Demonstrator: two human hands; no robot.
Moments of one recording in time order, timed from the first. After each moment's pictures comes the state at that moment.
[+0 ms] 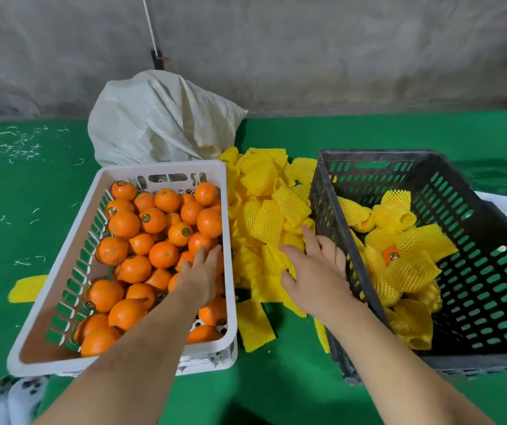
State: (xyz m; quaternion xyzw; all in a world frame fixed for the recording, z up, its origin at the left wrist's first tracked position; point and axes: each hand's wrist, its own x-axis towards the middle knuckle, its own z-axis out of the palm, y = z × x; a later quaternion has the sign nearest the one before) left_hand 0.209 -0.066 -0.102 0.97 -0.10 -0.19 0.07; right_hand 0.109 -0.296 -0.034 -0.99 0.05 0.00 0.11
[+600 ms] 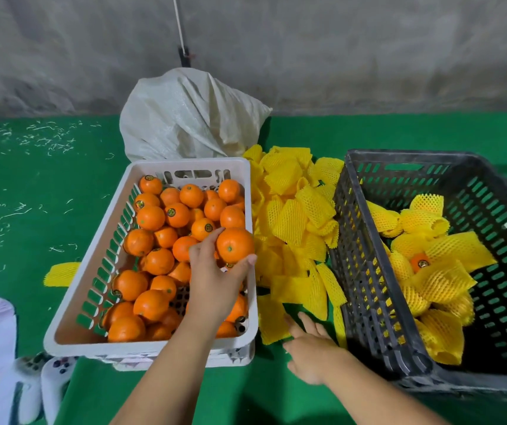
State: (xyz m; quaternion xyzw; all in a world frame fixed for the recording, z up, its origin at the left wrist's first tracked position) left_hand 0.144 -0.063 -0.050 0.83 -0.01 0.04 0.56; right_hand 0.069 -0.263 -0.151 -0.92 -0.09 0.38 0.03
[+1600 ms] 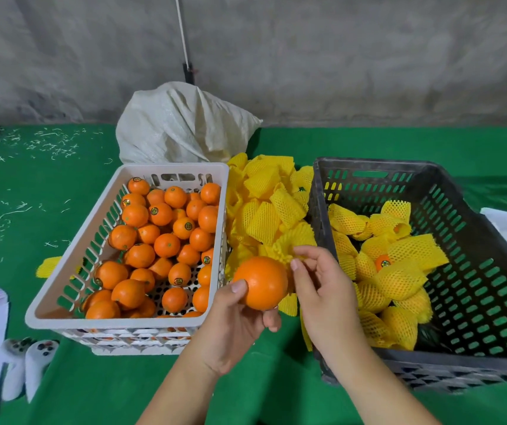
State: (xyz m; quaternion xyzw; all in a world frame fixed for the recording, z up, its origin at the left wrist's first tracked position) left_hand 0.033 -0.151 0.006 0.41 -0.03 -0.25 0.87; right_hand 0.026 -0.310 0.010 -0.81 0.05 -0.17 0.56
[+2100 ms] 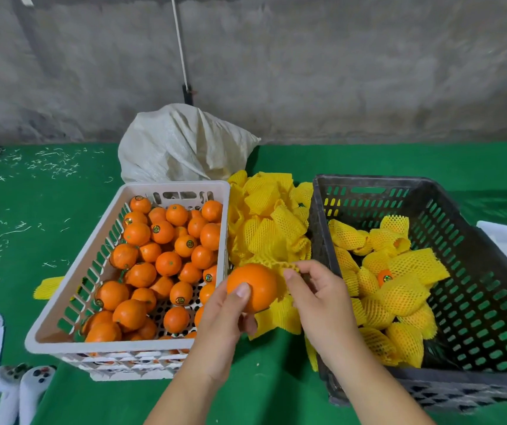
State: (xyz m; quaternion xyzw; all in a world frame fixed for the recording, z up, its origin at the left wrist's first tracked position) left_hand 0.047 -0.136 -0.002 0.60 0.01 -0.10 0.79; right_hand 0.043 -0.303 0.019 -0.78 0.06 -0.14 0.61
